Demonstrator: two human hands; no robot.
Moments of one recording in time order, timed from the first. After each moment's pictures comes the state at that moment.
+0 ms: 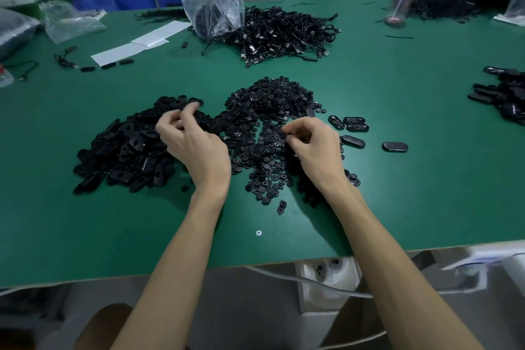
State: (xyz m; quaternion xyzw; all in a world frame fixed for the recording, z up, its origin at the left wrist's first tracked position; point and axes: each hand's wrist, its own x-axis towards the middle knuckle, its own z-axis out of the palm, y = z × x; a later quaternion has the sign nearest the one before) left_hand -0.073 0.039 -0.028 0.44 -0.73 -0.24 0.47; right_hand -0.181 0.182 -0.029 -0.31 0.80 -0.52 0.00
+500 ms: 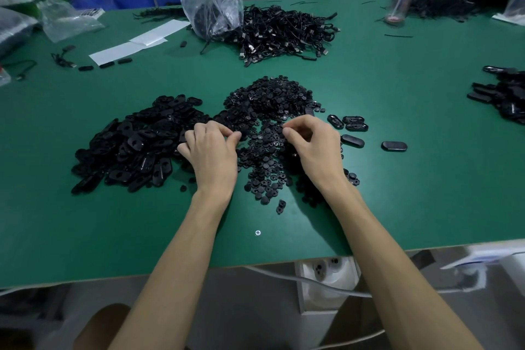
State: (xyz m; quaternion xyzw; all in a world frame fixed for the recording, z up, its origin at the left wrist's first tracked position) left_hand -0.073 0.041 -0.038 0.41 -0.84 -0.17 0.32; right_hand -0.180 0.181 -0.028 -0.30 0.79 -0.54 0.00
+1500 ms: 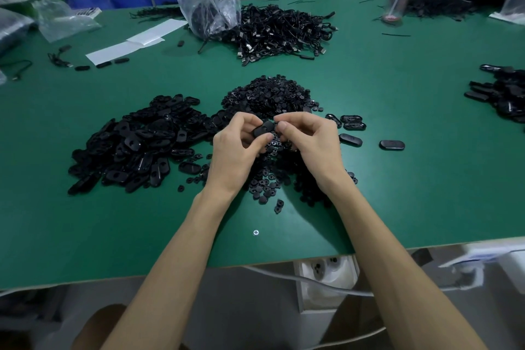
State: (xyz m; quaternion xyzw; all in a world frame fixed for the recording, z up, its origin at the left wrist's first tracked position) left_hand -0.081 0.053 -0.037 0.16 -0.81 -0.44 0.35; right_hand -0.180 0.186 -0.023 -0.30 0.67 -0.67 0.10
